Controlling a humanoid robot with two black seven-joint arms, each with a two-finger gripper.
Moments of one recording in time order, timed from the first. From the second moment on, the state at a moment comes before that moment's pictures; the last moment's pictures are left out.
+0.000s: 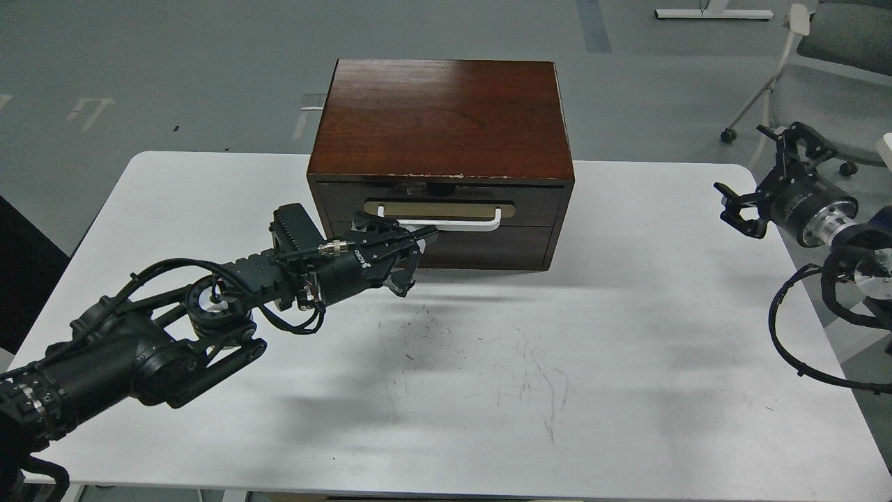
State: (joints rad) left arm -0.71 0.34 -0.43 -1.04 2.18 0.28 -0.36; right arm 0.85 -0.57 0.22 0.51 0.39 0.49 0.14
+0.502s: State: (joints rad) left arm -0.72 0.35 -0.42 -1.03 2.18 0.32 -0.36; right arm 0.86 -0.57 0.22 0.51 0.39 0.49 0.14
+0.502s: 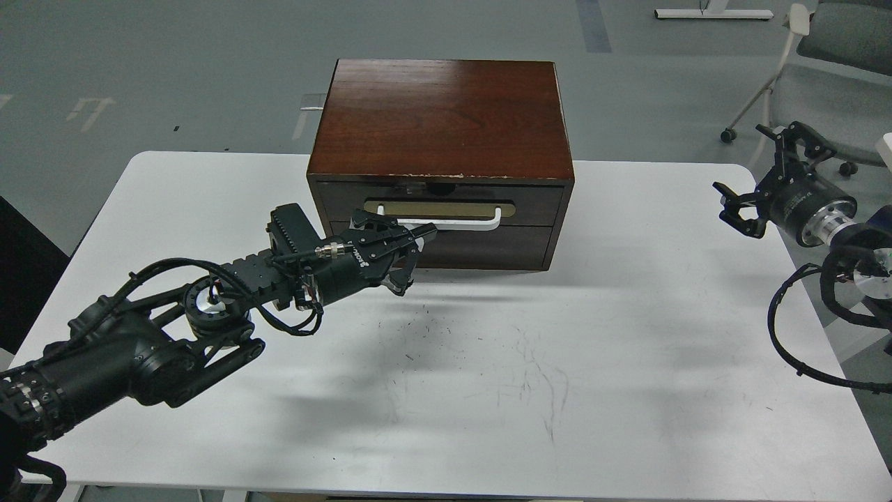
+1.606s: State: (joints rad) left arm -0.78 0.68 -0.55 -1.12 0.72 0.11 -0.45; right arm 1.00 -0.40 0.23 0.51 0.32 0.49 0.15
